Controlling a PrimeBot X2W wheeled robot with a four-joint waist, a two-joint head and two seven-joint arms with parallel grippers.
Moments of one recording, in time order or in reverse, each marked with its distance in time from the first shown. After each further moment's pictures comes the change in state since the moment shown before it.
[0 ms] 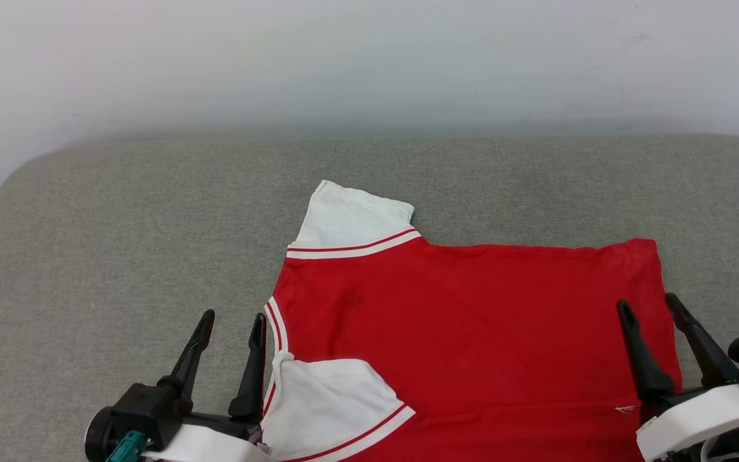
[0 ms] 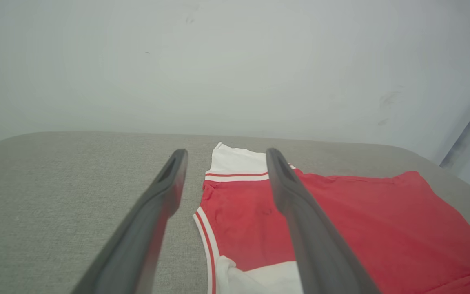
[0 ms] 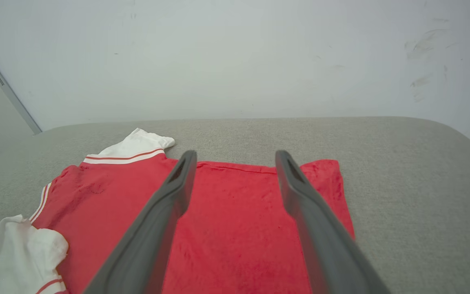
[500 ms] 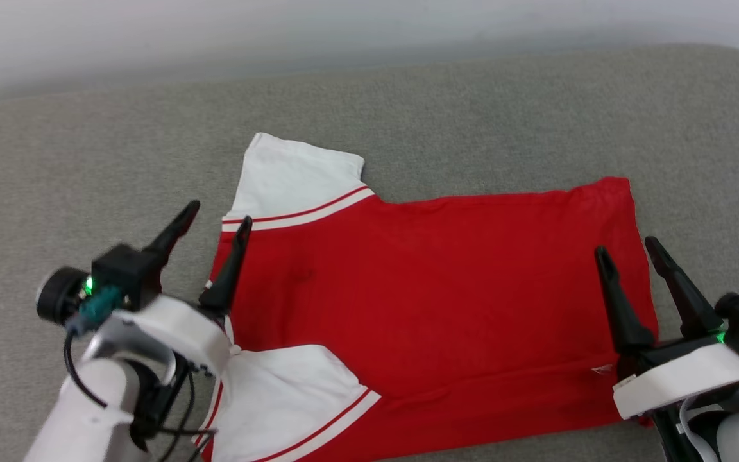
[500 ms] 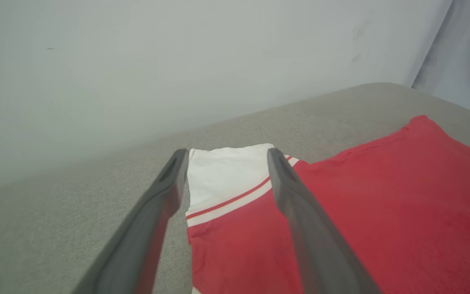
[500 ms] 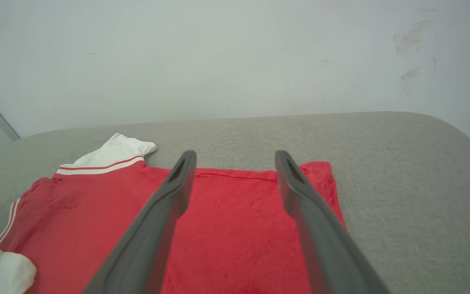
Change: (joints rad) left arm -0.275 0.131 0.006 0.071 0.039 -0.130 0.168; right arm -0.095 0.041 0.030 -0.050 -0.024 0.000 -0.002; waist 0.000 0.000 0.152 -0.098
